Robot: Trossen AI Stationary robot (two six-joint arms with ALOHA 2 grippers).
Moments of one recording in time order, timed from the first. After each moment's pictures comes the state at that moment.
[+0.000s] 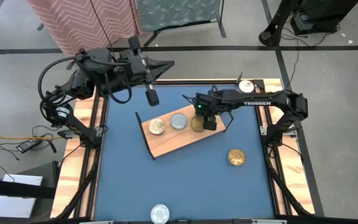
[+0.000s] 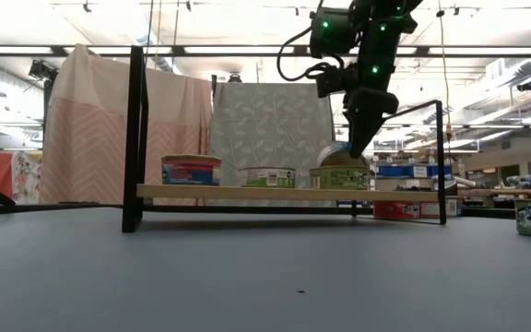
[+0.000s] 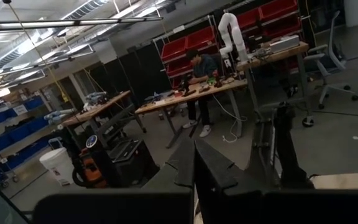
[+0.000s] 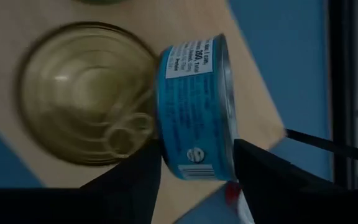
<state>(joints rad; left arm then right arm) -0.01 1.55 2.20 -0.56 -0.36 0.38 -0.25 1.65 1.27 -0.92 0.24 -0.11</state>
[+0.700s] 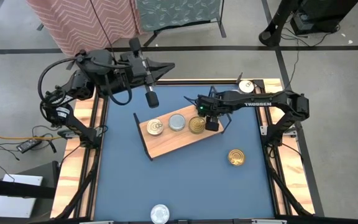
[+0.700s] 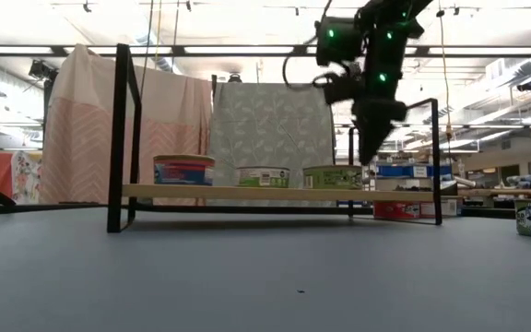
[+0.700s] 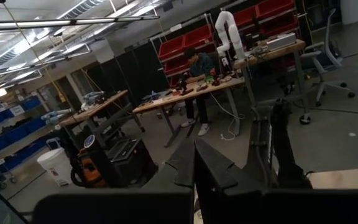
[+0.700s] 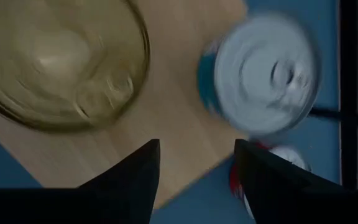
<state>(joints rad) -0.02 1.55 2.20 -0.57 -0.36 0.38 -0.24 1.63 1.21 -0.91 0.24 -0.09</state>
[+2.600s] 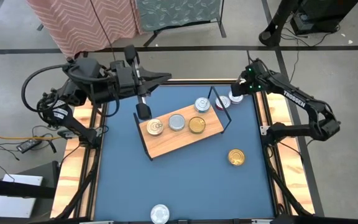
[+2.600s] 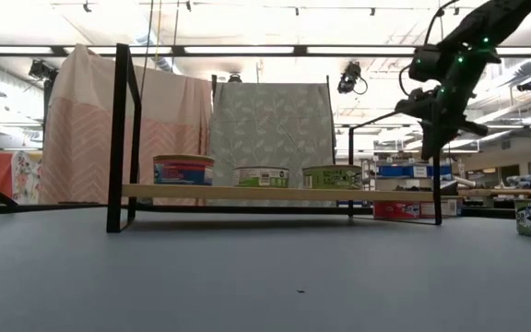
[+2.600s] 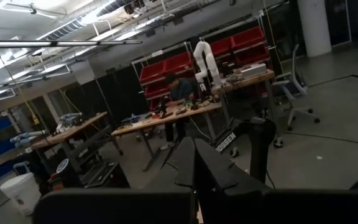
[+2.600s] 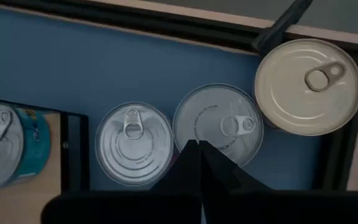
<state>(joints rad) -0.14 1.53 2.20 -0.51 -0.36 0.37 -1.05 1.18 0.85 -0.73 -0.06 0.32</state>
